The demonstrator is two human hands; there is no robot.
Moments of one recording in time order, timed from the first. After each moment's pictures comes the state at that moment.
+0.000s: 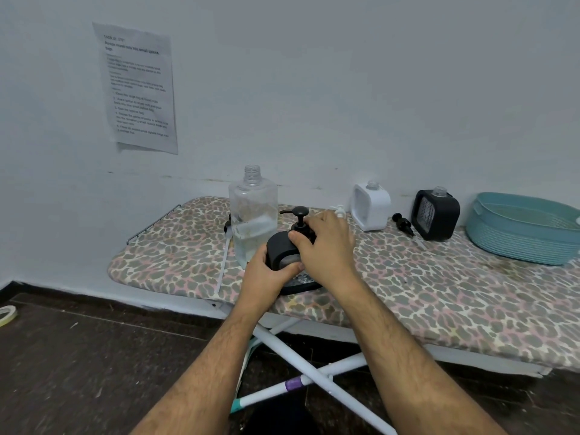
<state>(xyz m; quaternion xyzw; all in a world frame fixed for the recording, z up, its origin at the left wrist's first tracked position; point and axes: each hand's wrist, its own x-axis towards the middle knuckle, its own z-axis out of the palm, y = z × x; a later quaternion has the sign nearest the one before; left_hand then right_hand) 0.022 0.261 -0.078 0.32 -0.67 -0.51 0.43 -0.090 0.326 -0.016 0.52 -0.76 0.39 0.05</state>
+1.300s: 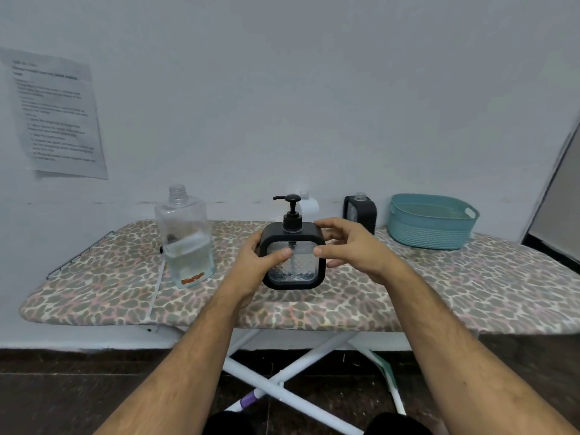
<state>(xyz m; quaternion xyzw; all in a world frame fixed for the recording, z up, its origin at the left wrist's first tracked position) -0.049 0.299 -0.036 0.18 -0.66 -0.64 0.36 -0.220 0.439 0.009 0.50 -0.63 0.52 -0.28</state>
